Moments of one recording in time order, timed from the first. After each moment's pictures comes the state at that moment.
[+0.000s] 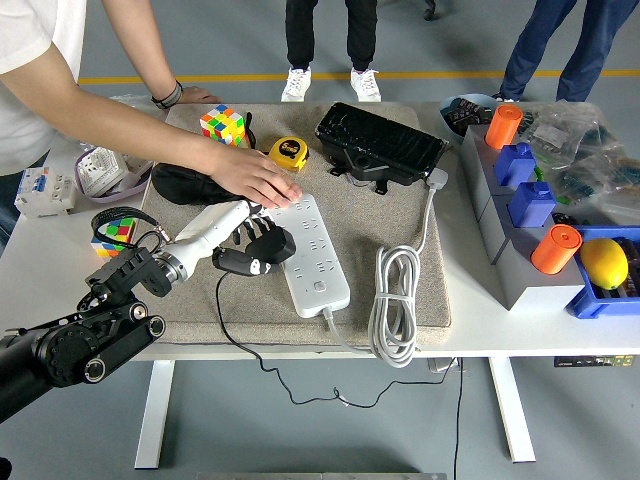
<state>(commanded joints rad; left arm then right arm) -0.61 0.25 -0.57 -0.89 1.60 0.30 -0.19 -0.05 -0.31 0.89 0.42 -0.49 -0.13 0.17</state>
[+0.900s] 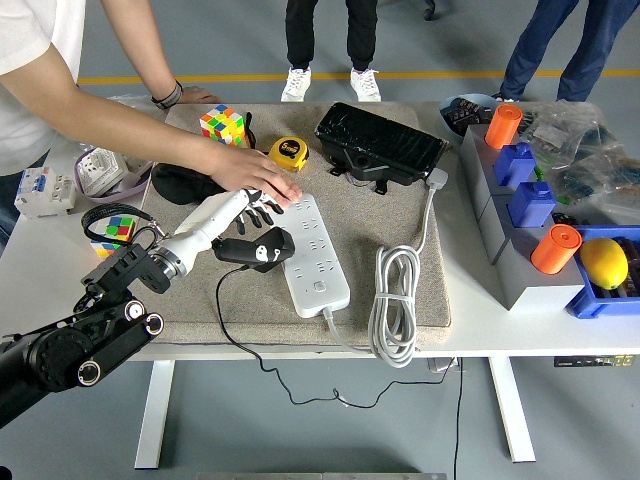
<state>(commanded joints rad) -0.54 0.27 -0.68 -1.01 1.60 0.31 -0.21 -0.05 -0.31 0.89 0.42 -0.49 -0.12 0.17</state>
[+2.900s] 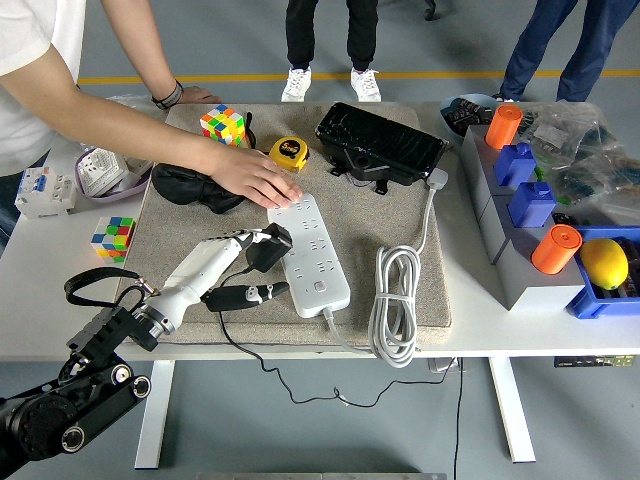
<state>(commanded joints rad) -0.35 0.29 -0.70 -1.10 1.70 0.41 -0.30 -0.06 -0.30 0.89 0.43 -0.49 -0.13 0.19</state>
